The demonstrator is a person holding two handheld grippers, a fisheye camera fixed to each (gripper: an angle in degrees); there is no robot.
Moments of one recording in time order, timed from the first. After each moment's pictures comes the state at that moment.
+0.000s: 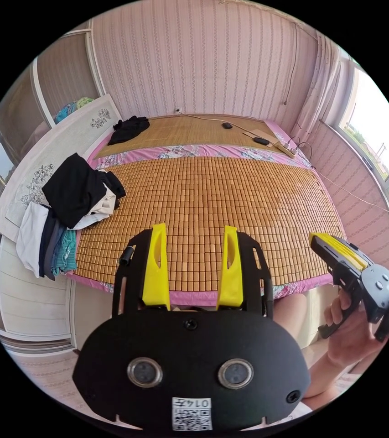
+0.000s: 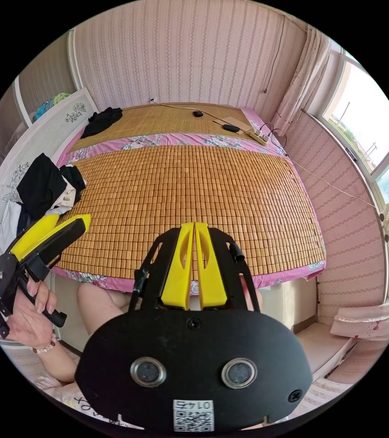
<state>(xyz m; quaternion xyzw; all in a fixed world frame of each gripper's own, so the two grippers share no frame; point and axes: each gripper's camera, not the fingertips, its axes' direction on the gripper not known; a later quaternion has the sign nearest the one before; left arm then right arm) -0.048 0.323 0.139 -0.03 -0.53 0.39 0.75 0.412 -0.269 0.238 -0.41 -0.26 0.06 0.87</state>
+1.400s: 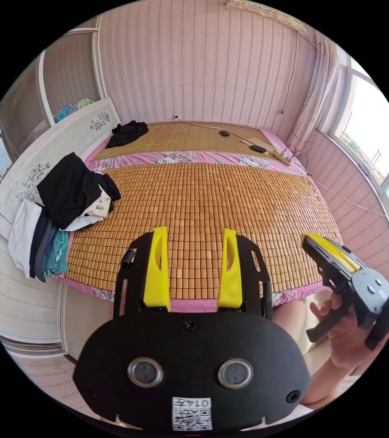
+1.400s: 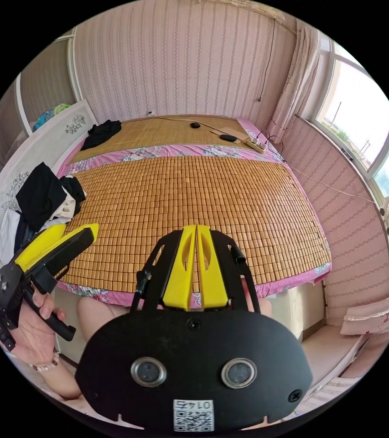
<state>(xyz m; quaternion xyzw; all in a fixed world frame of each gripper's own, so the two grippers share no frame) -0.104 0.315 0.126 -0.01 -0.50 0.40 0.77 0.391 -0.230 0.233 -0.37 -0.25 0.09 0.89</state>
